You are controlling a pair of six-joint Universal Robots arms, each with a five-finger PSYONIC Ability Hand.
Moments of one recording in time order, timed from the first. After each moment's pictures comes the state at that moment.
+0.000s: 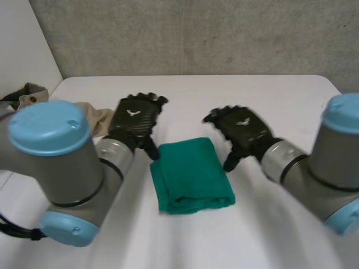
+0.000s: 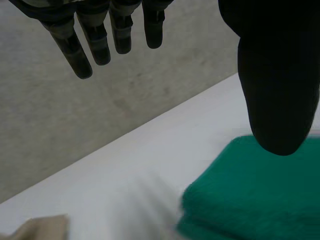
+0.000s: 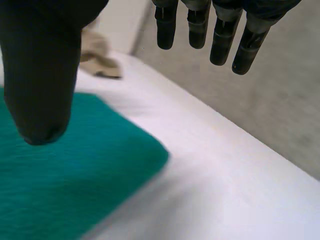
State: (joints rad) left arm 4.06 -1.95 -1.49 3.33 -1.68 3.26; right arm 1.98 -1.21 1.57 -0.13 1.23 2.90; left_hand 0.19 0.20 0.21 0.20 0.05; right_hand 0.20 0.22 0.21 0.23 0.07
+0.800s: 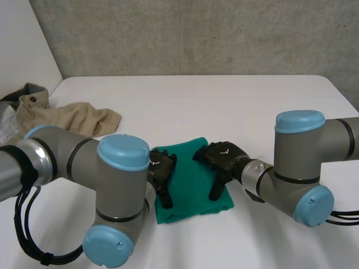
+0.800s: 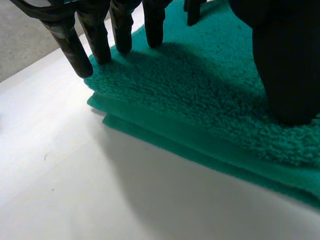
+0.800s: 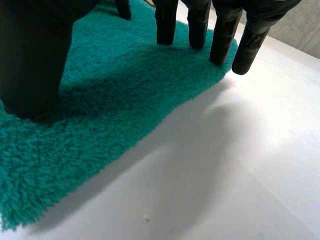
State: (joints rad) left arm 3.97 -2.23 -1.37 3.12 -1.80 3.29; right arm 2.05 -0.89 1.35 0.07 1.23 2.83; left_hand 0.19 0.20 0.21 0.20 0.05; right_hand 0.20 0.22 0.21 0.23 0.07
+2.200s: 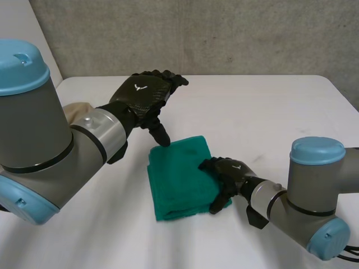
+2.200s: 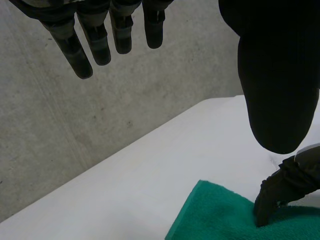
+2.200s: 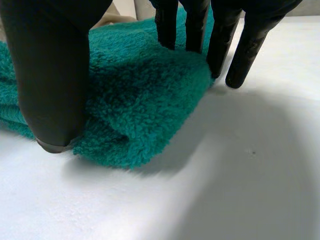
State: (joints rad) left arm 4.13 -1.86 -1.34 3.08 -1.42 3.24; right arm 2.01 -0.99 1.65 -0.16 1.20 3.25; left_hand 0.19 0.20 0.21 0.20 0.05; right_hand 0.31 0.37 0.36 0.36 0.17
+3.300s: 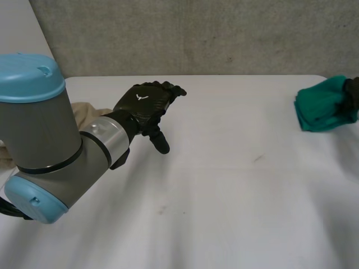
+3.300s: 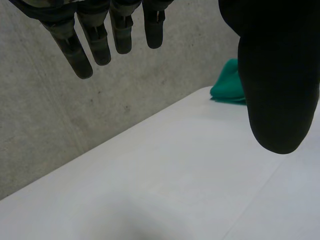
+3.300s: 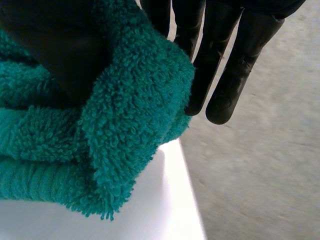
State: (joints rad) left arm 4.13 -1.91 -1.34 3.09 -1.42 3.24; right arm 1.43 -0.17 0.05 0.14 1.37 2.88; left_hand 0.19 0.20 0.21 0.20 0.05; right_hand 0.88 1.14 1.17 1.19 0.93
